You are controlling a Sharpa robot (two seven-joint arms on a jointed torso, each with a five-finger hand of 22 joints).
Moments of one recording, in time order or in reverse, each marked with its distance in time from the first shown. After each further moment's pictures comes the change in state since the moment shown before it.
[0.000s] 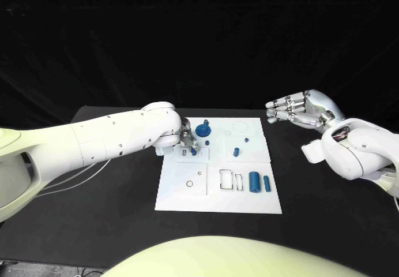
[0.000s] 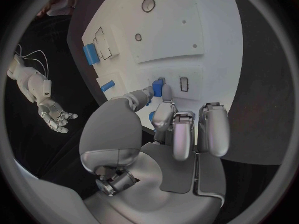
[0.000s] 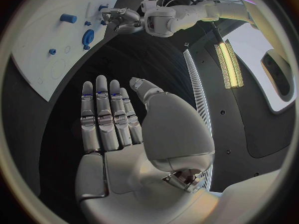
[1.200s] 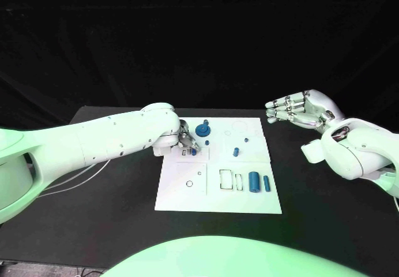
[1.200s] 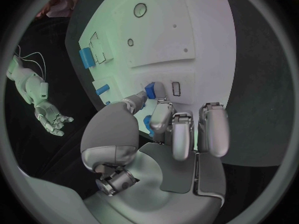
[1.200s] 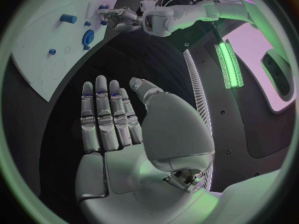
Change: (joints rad) left arm -0.005 0.008 -0.005 -0.032 0.000 0.036 -0.004; left_hand -0.130 0.001 -0.168 0.084 0.009 0.107 -0.072 0.009 0.008 0.022 -0.016 0.000 0.009 0.004 -0.004 0.000 0.000 0.000 0.004 -0.004 0.000 0.000; right arm 0.000 -0.001 0.000 0.001 0.001 0.001 0.000; right_hand 0.000 0.000 0.003 0.003 0.000 -0.007 0.007 0.000 -0.002 -0.004 0.004 0.000 -0.004 -0.004 0.004 0.000 -0.005 0.000 -0.007 0.000 0.000 -0.004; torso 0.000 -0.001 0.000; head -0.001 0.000
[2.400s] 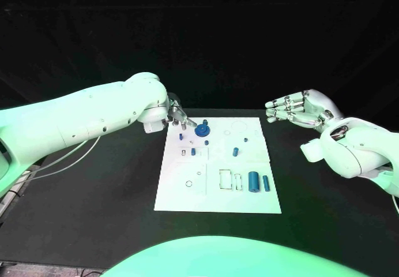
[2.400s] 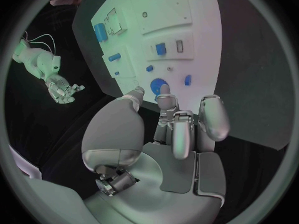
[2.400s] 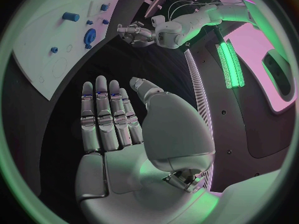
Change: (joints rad) left arm 0.124 -0.063 0.050 0.004 0.057 0.005 0.000; left_hand 0.128 -0.007 -0.301 0.113 0.000 -0.142 0.066 -0.121 -0.062 -0.167 0.064 -0.198 -0.236 -0.001 0.037 -0.023 0.000 0.000 -0.088 0.027 -0.097 -0.104; right arm -0.002 0.008 0.000 -0.019 0.003 0.003 0.000; right_hand -0.004 -0.004 0.000 0.000 0.000 0.000 0.000 0.000 0.000 0.000 0.000 0.000 -0.001 -0.007 0.000 0.000 -0.003 0.000 0.000 0.000 0.000 -0.003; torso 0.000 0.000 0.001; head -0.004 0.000
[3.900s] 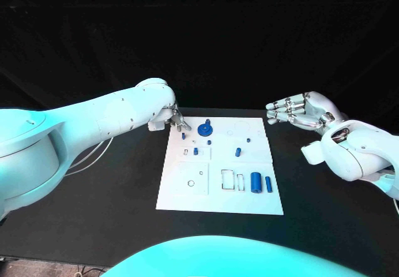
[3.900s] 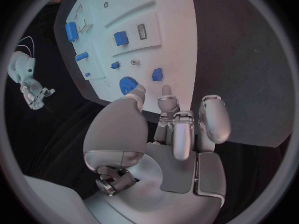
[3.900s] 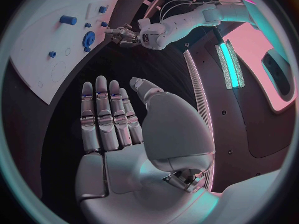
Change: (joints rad) left arm -0.048 0.182 -0.032 -0.366 -0.091 0.096 0.074; left_hand 0.052 0.028 -0.074 0.012 0.000 0.009 0.005 -0.039 -0.063 0.002 0.009 0.027 0.012 0.000 0.007 0.014 0.000 0.000 0.015 0.015 0.007 0.027; right arm -0.004 0.014 0.000 0.002 0.000 0.002 0.001; right_hand 0.000 0.000 0.000 0.000 0.000 0.000 0.000 0.000 -0.001 -0.004 -0.004 0.000 -0.001 0.000 0.000 0.000 -0.002 0.000 -0.004 0.004 0.000 -0.002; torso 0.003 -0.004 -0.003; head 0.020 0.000
